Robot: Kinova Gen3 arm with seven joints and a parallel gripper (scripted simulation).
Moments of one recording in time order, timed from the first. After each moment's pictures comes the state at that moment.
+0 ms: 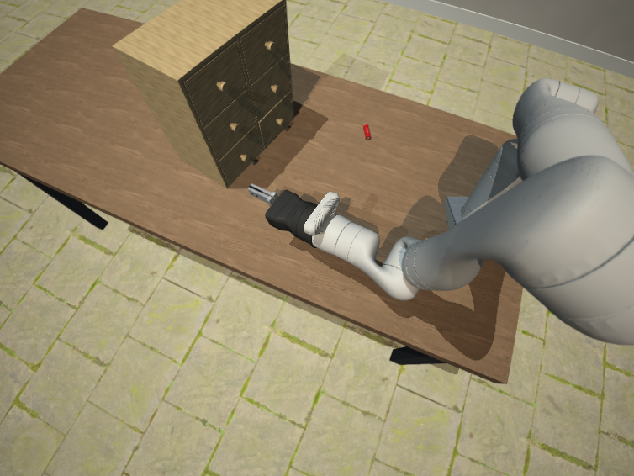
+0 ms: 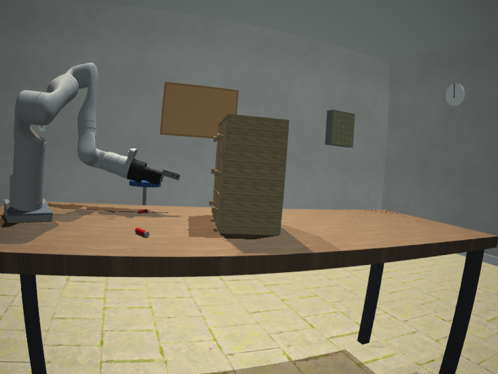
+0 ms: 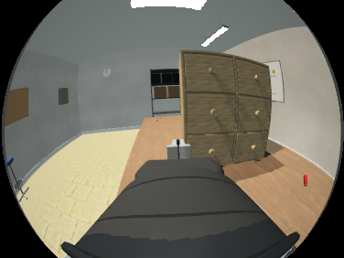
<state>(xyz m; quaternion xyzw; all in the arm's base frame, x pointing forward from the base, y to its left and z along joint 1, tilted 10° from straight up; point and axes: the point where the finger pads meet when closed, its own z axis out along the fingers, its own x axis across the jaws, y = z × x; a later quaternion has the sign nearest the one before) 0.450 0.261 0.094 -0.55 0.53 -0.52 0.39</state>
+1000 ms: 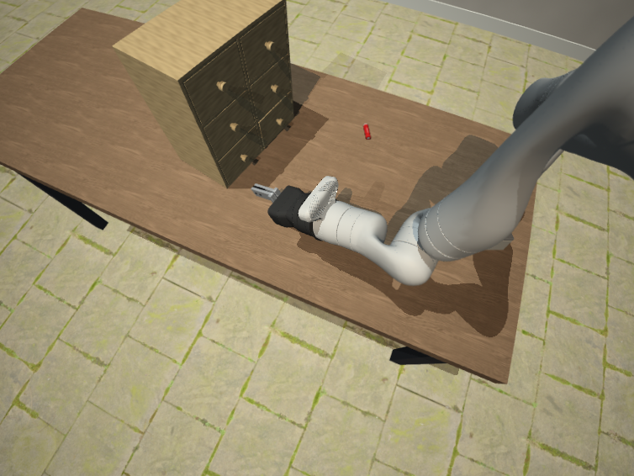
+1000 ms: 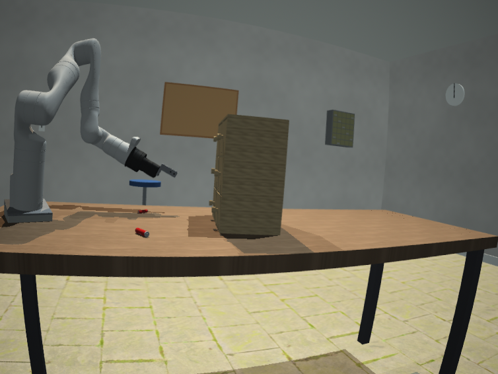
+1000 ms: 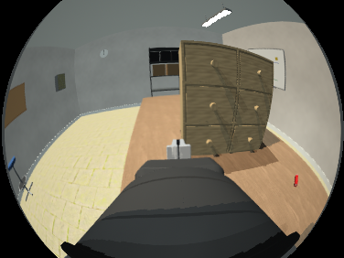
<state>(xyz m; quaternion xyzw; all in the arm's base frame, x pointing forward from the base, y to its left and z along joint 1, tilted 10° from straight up) 0.438 0.263 0.104 -0.59 0.57 -0.47 0.33</state>
